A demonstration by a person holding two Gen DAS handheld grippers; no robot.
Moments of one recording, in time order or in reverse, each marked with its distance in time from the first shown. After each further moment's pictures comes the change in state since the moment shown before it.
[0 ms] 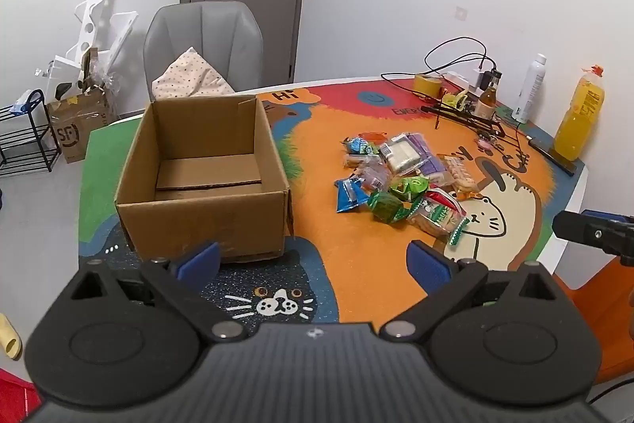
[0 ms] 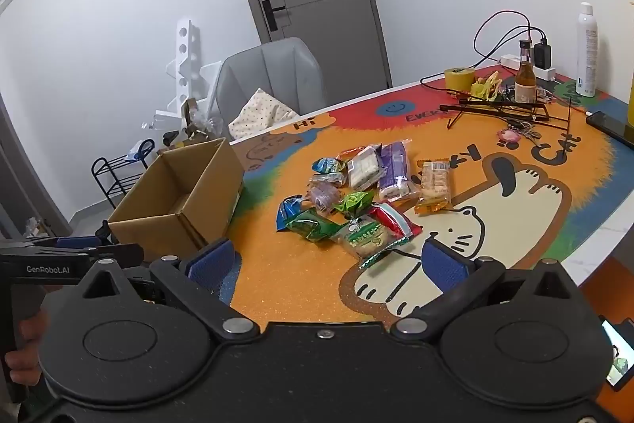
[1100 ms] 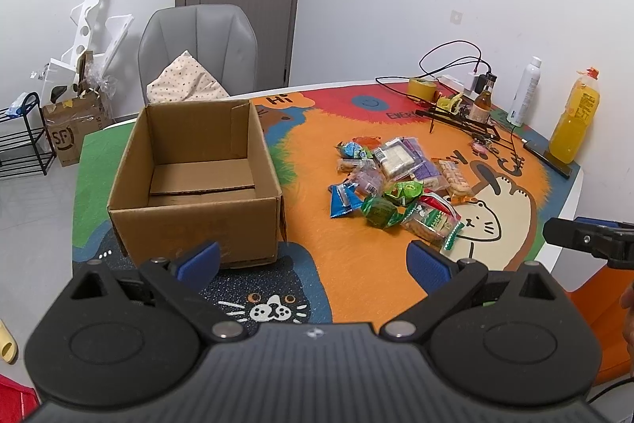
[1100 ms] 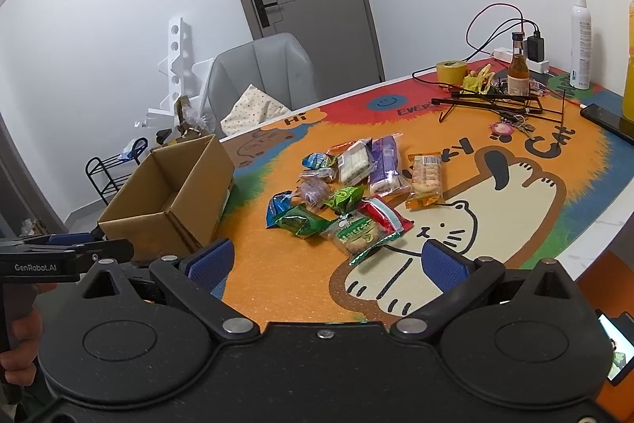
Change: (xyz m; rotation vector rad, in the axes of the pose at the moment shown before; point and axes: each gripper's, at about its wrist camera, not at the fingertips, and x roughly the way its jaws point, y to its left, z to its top) left arm 0.001 -0.004 0.003 0.012 -0.010 -0.011; right arm 0.003 -0.007 0.000 0.019 0.024 -0.017
